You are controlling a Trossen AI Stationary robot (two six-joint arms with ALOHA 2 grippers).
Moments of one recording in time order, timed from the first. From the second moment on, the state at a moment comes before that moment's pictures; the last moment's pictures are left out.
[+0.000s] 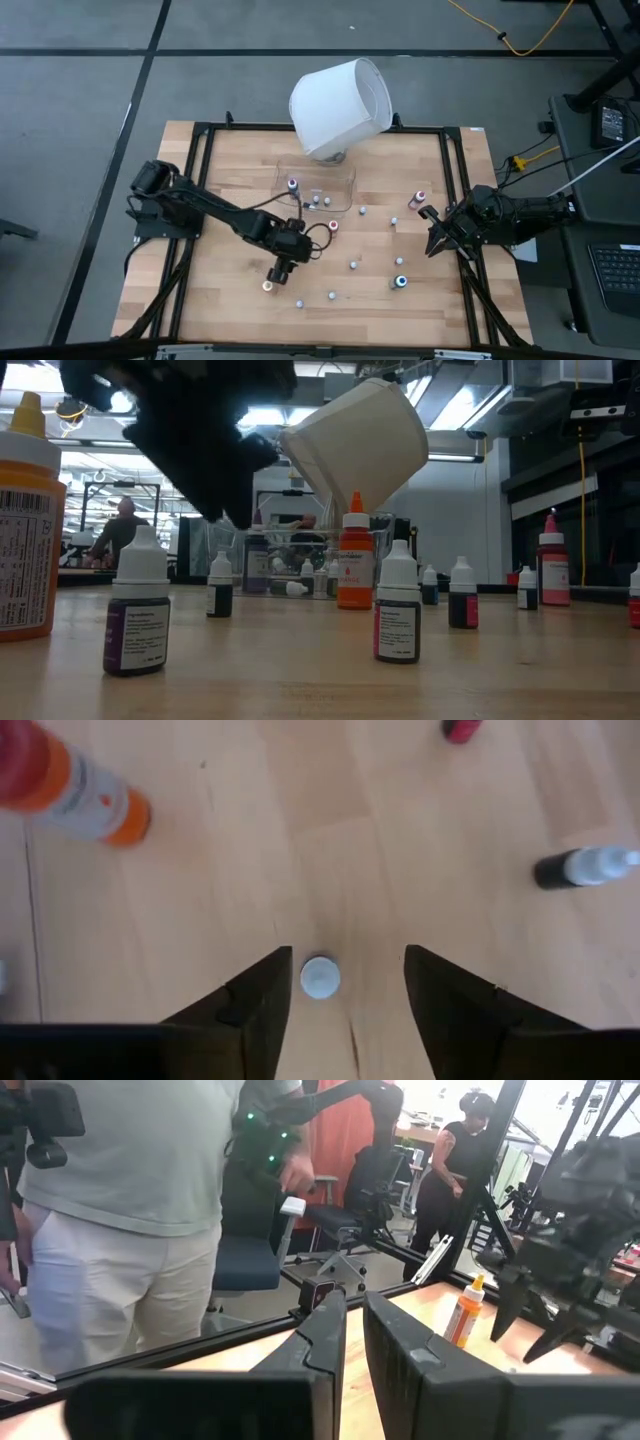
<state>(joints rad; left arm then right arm) -0.30 1.72 1.17 -0.58 -0.04 -0.06 0.08 0.01 0.01 0.07 -0.73 -0.19</state>
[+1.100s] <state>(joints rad) -0.27 1.78 1.13 -0.55 -0.02 -0.07 0.08 0.01 0.01 0.07 -0.73 -0.19</state>
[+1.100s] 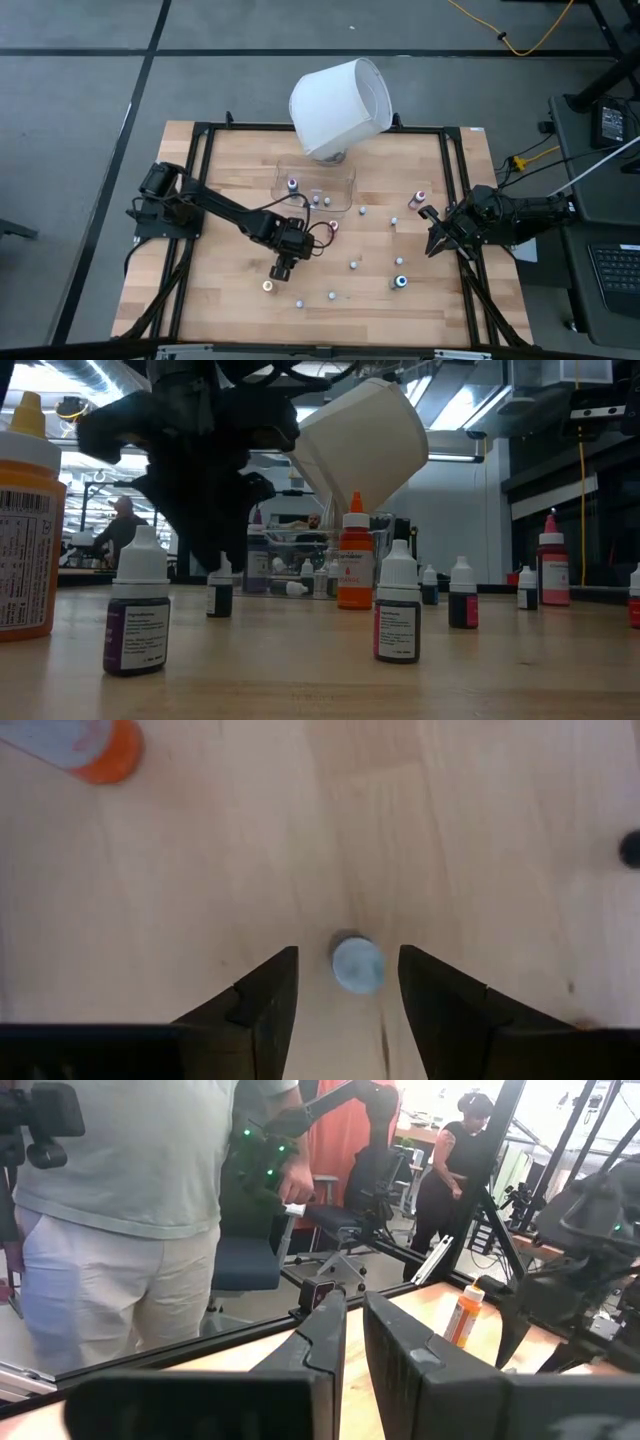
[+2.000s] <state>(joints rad) -0.26 1.77 1.13 -0.56 -0.03 -0.06 0.08 0.01 0.01 0.07 -0.73 -0.19</state>
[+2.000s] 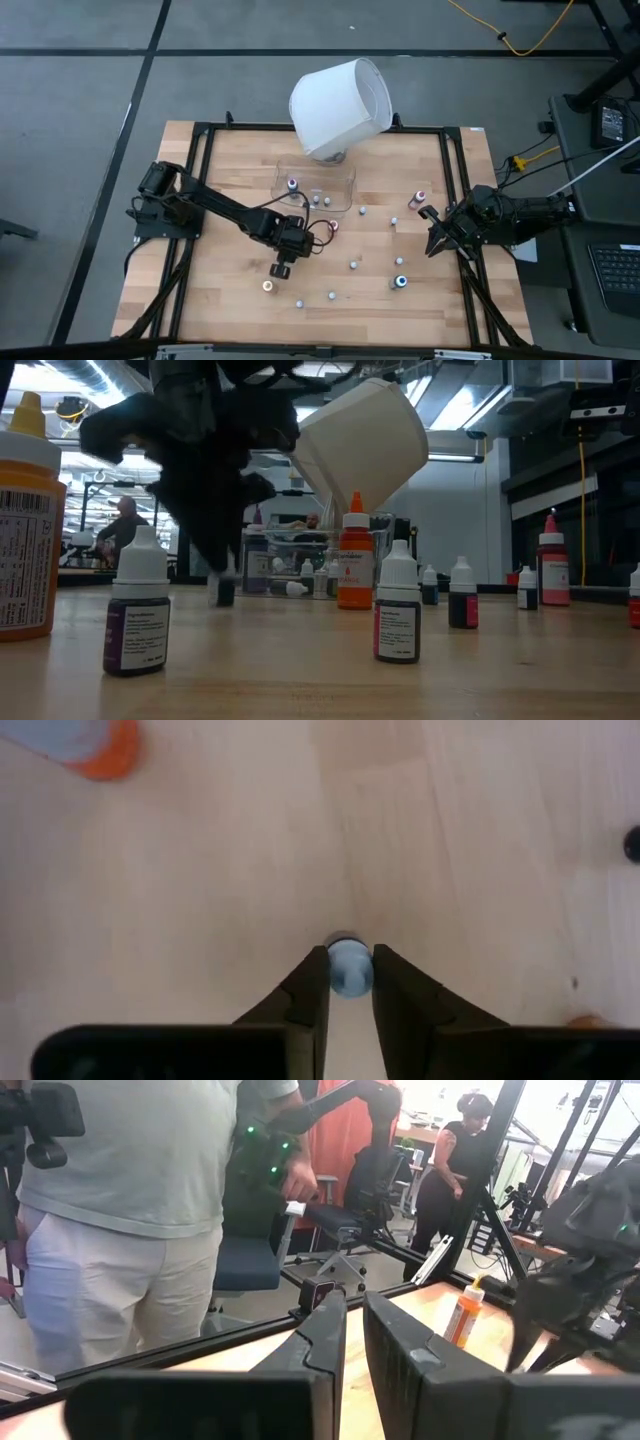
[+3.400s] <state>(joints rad) 0.18 1.66 1.28 -0.64 -0.11 0.30 0.08 0.01 0.01 0.07 -0.73 -0.19</state>
